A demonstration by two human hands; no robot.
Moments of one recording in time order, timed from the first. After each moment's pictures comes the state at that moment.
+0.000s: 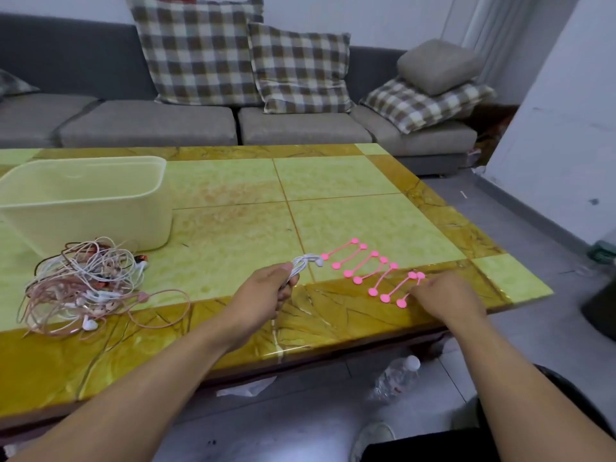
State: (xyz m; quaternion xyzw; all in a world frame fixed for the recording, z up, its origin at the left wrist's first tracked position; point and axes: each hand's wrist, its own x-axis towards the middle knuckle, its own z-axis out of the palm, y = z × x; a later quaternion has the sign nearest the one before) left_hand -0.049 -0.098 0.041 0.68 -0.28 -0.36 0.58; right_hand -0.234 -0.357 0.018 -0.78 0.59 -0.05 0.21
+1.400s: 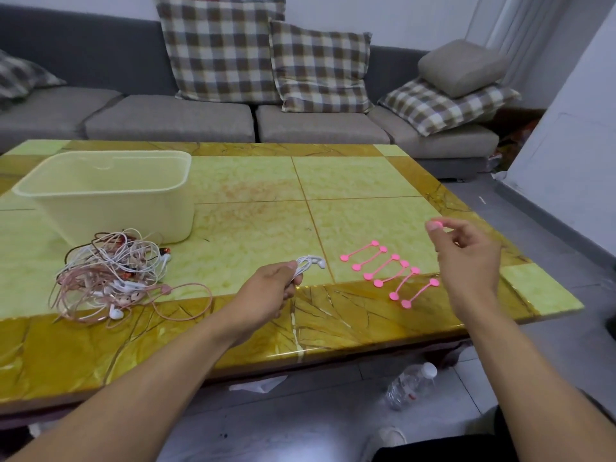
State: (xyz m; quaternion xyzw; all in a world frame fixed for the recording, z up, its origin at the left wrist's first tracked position) left_hand -0.033 -0.079 0.041 0.71 -0.26 -0.34 0.56; right_hand -0.200 -0.301 0.082 -0.70 0.37 -0.46 0.41
